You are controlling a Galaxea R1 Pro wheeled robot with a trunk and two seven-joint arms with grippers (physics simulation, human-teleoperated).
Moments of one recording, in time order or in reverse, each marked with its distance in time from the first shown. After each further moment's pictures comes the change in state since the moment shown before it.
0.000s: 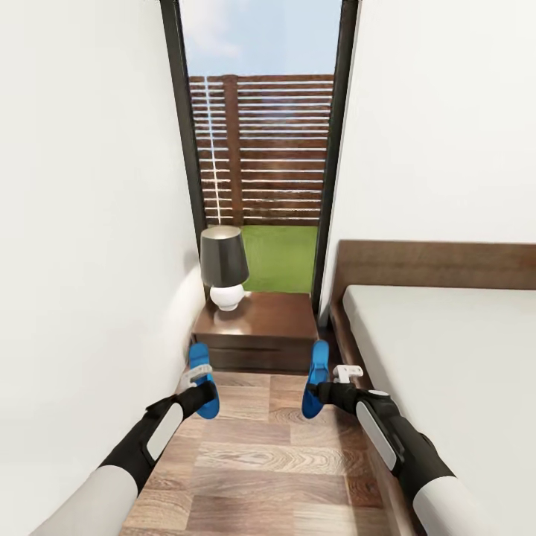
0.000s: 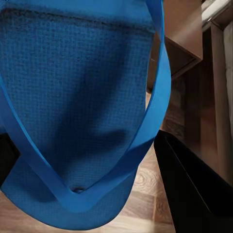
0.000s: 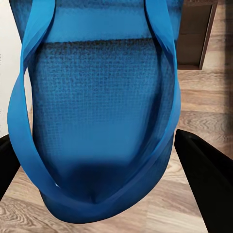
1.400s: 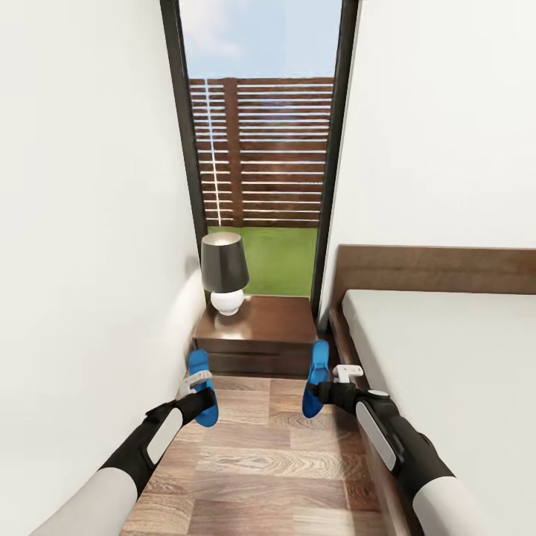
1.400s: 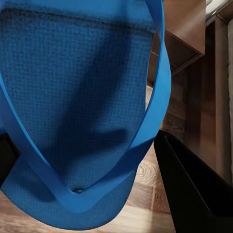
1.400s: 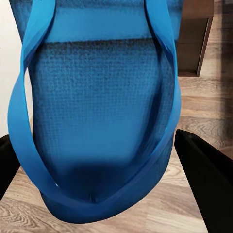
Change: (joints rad) left arm 0.000 0.001 -0.001 0.048 0.002 -0.002 -0.003; right arm 0.000 0.002 0.000 0.000 0.007 -0.008 -0.003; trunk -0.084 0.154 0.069
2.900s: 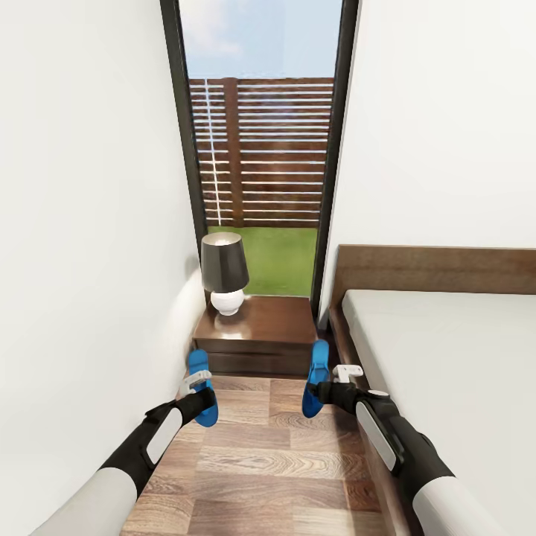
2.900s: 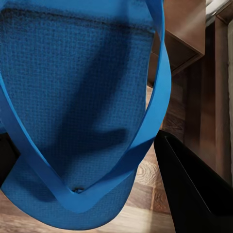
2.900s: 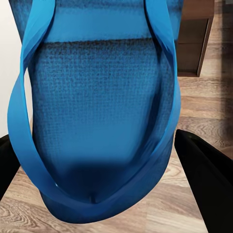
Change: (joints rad) left arm 0.000 0.001 0.002 0.000 0.001 0.000 -0.001; right arm 0.000 0.000 0.000 0.000 0.000 0.000 0.001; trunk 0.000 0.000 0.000
